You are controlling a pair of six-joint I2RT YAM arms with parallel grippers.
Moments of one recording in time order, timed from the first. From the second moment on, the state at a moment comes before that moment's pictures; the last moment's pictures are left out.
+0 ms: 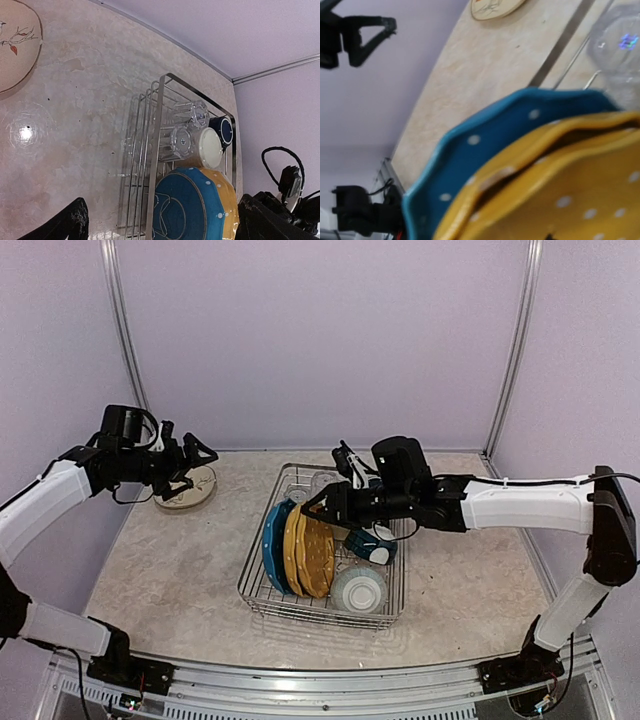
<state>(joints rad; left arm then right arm) -0.20 1.25 1.09 -0.45 0.43 -0.69 0.90 1.63 1.16 0.04 -0.32 0.75</state>
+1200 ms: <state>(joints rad) -0.32 1.15 1.12 -0.56 0.36 -0.63 1.00 1.68 1.27 -0.12 -0.07 0.89</state>
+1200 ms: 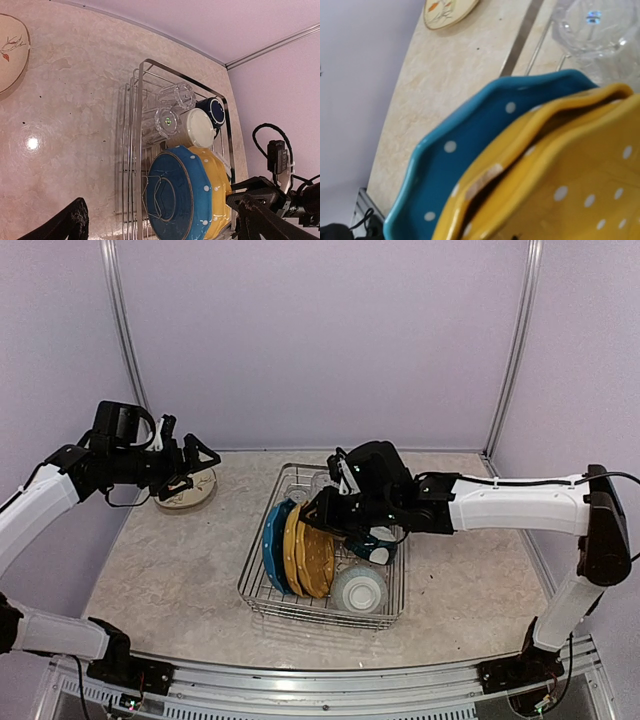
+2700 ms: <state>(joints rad) -0.33 1.15 1.12 -0.57 0.33 -0.58 1.04 1.71 1.31 -0.16 -0.03 0.88</state>
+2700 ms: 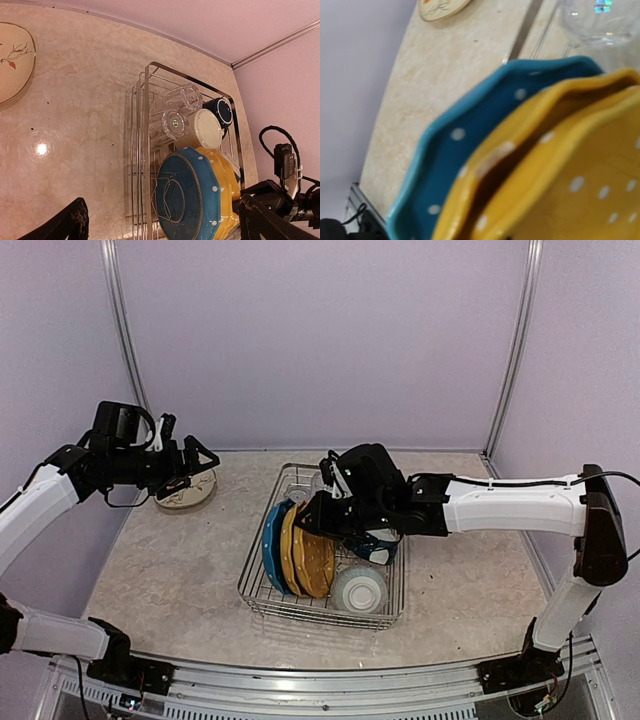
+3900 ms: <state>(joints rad) -0.49 1.26 1.28 -0.64 0.31 -0.66 0.99 1.57 1.12 0.01 -0.23 0.71</state>
